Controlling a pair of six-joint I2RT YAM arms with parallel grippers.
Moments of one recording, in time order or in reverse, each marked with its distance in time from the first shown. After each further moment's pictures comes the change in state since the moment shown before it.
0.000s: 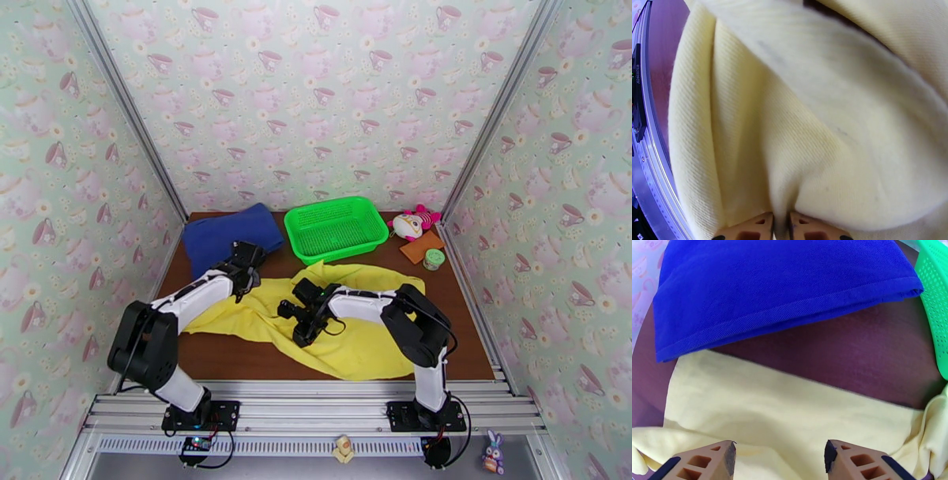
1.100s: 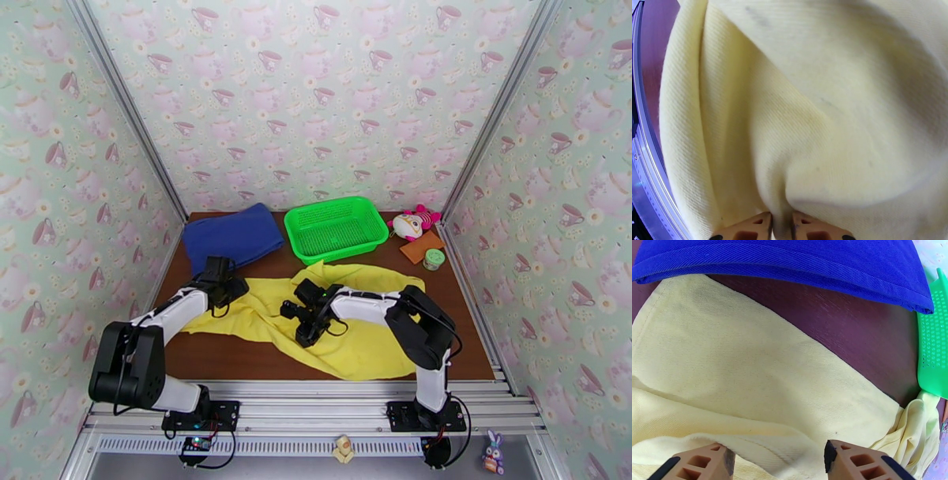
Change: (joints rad) left arm 0.252 0.066 -0.124 0.189 0.402 -0.163; right arm 0.000 -0.028 -0.021 -0.017 0.052 0.001
